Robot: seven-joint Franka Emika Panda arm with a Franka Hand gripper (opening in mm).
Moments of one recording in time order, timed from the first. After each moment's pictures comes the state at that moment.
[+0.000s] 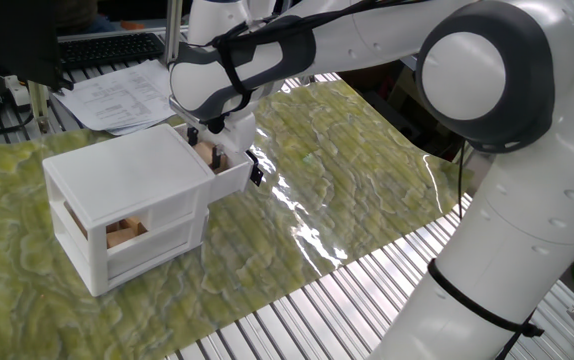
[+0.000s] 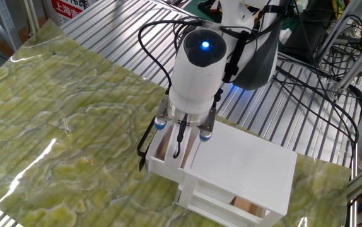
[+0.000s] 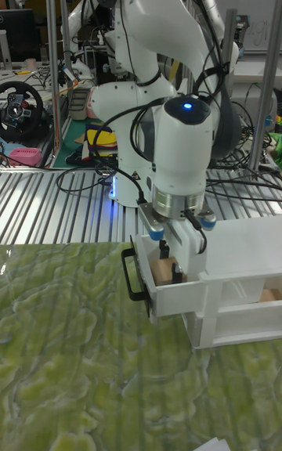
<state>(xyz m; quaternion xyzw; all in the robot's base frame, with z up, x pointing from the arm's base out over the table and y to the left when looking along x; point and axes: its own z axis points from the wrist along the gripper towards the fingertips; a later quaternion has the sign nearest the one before) 0.534 0.075 0.206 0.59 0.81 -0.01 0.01</state>
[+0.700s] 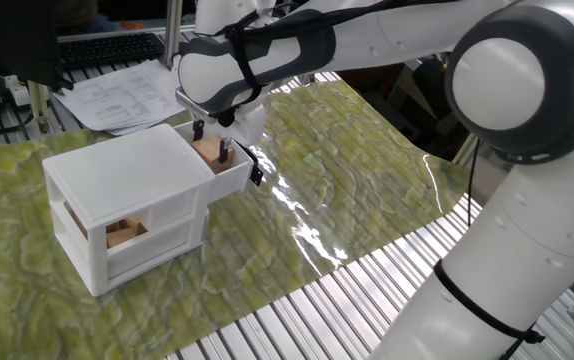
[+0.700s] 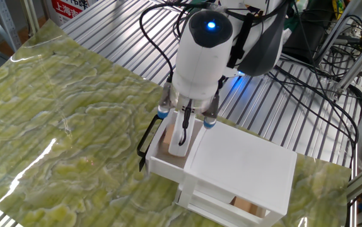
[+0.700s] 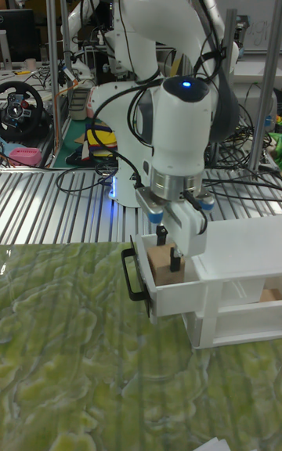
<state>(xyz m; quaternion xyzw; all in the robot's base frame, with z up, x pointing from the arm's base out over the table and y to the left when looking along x) 0.521 0.072 0.234 0.57 0.82 -0.01 0.02</state>
